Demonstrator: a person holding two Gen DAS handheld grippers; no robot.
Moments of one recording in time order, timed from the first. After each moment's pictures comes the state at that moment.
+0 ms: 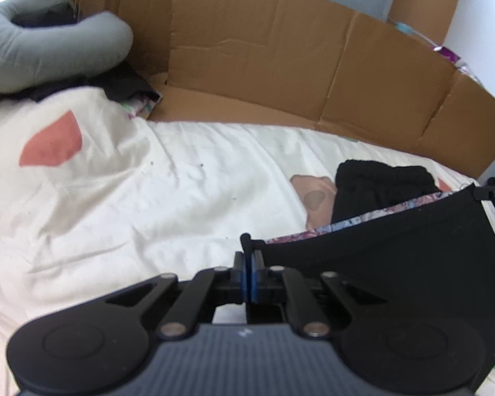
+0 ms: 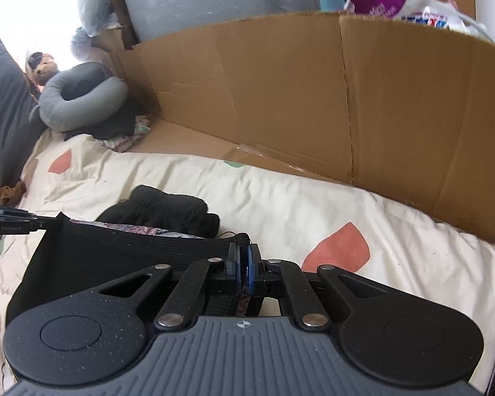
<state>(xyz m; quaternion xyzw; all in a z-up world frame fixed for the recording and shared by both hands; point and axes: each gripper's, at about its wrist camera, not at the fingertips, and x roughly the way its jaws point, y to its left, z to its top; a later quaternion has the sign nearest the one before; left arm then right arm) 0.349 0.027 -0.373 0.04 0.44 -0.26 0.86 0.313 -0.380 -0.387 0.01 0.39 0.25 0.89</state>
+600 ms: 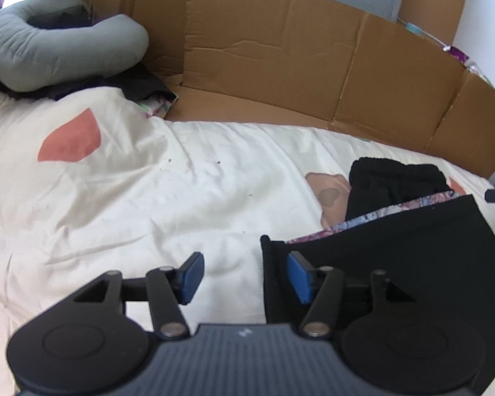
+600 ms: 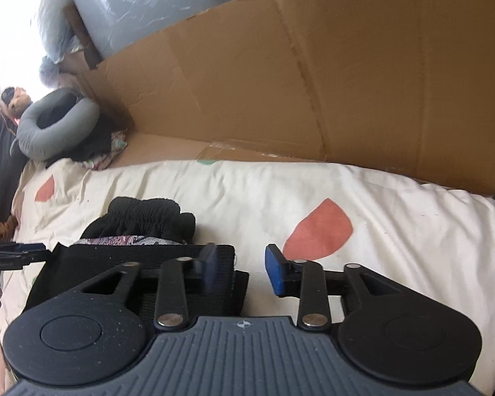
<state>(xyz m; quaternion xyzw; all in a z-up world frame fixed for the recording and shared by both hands) 0.341 0.039 -0.366 0.04 0.43 -0.23 0.87 0.310 -0.405 -0.399 0.08 0.40 0.21 0.89</state>
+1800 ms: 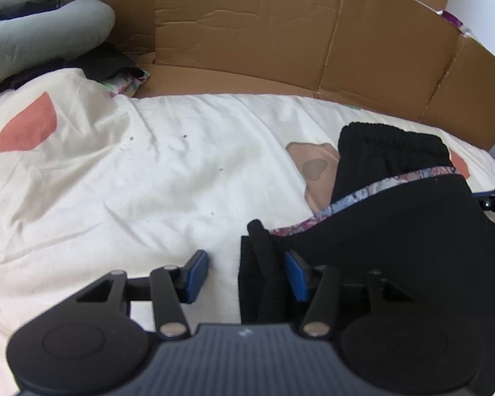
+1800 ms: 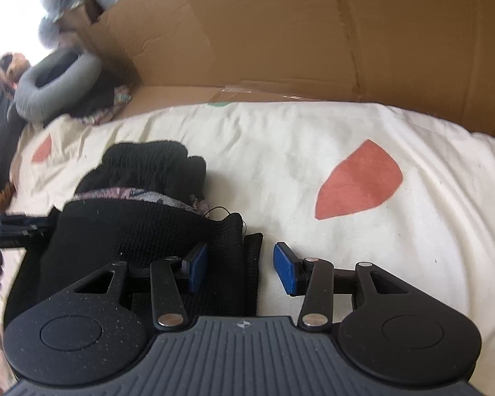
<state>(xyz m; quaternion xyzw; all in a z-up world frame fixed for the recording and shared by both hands) 0.344 0.006 -0.396 0.08 0.45 -0.25 0.86 0.318 -0.363 -0.446 0.04 0.46 0.24 0.86</state>
